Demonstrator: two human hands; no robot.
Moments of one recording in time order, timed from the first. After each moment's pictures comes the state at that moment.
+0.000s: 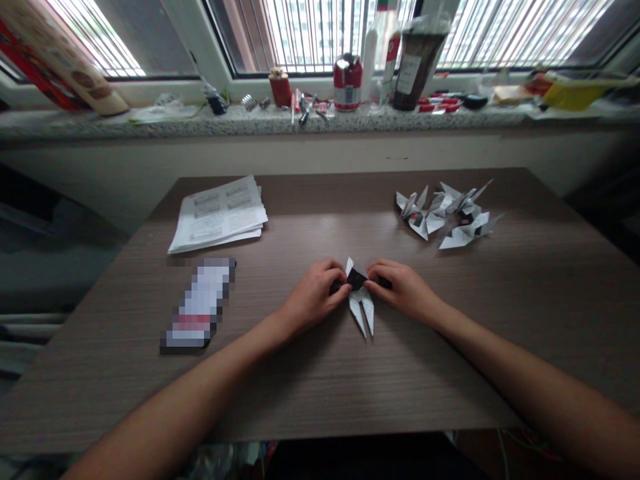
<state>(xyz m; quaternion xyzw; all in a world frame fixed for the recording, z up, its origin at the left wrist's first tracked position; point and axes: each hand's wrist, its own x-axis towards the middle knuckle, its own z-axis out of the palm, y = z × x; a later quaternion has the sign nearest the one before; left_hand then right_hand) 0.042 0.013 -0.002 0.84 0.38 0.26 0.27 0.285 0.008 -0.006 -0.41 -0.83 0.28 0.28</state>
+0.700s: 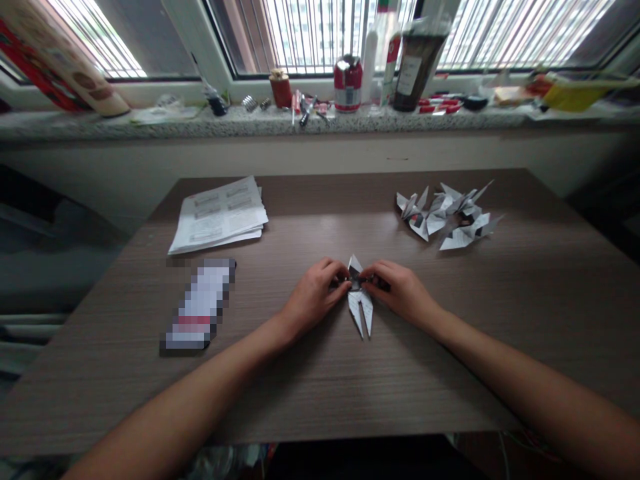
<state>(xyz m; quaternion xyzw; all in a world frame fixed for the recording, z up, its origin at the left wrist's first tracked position) 0.044 0.012 -0.006 0.81 0.42 0.28 0.28 0.277 0.002 -0.011 -0.43 -0.80 0.26 0.32</state>
